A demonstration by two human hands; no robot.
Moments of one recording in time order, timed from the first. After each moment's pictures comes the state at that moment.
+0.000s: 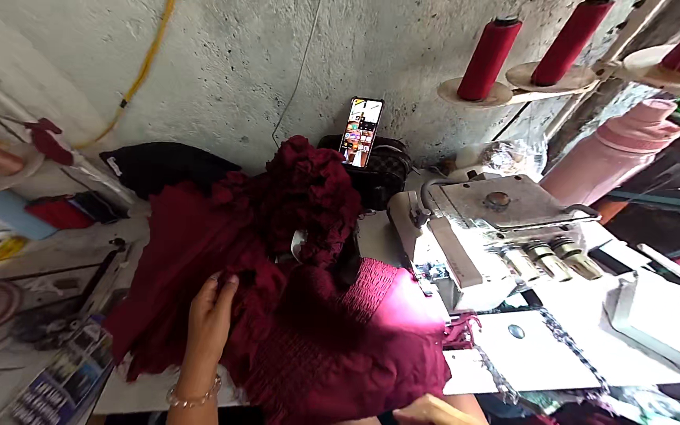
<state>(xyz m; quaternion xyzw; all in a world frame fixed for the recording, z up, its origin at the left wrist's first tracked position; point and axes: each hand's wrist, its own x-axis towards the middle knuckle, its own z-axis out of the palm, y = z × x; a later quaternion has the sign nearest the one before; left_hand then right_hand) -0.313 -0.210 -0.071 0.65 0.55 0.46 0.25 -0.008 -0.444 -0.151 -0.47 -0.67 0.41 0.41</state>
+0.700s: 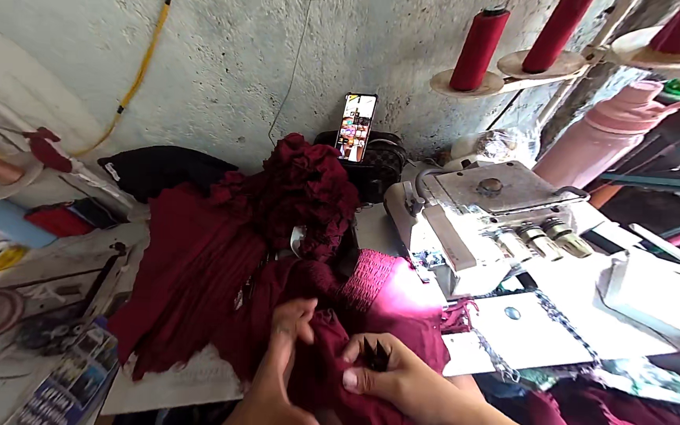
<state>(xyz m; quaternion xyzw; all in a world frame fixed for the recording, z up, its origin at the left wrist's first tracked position) -0.274 -0.290 -0.086 0.79 0.16 0.37 0.47 -0.066 -0.361 -0.096 -0.29 -0.52 0.61 0.52</state>
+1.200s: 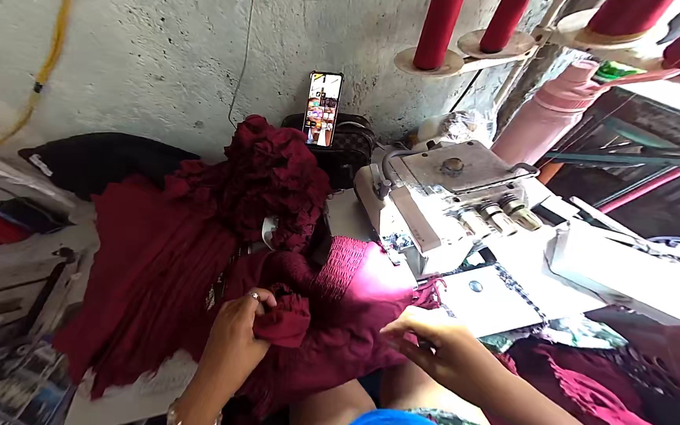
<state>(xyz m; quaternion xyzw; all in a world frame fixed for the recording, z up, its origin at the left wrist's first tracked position) -0.286 -0.251 -0.090 0.89 0.36 0.27 0.10 0.010 -0.404 -0.126 -0.55 -0.70 0.17 0.43</state>
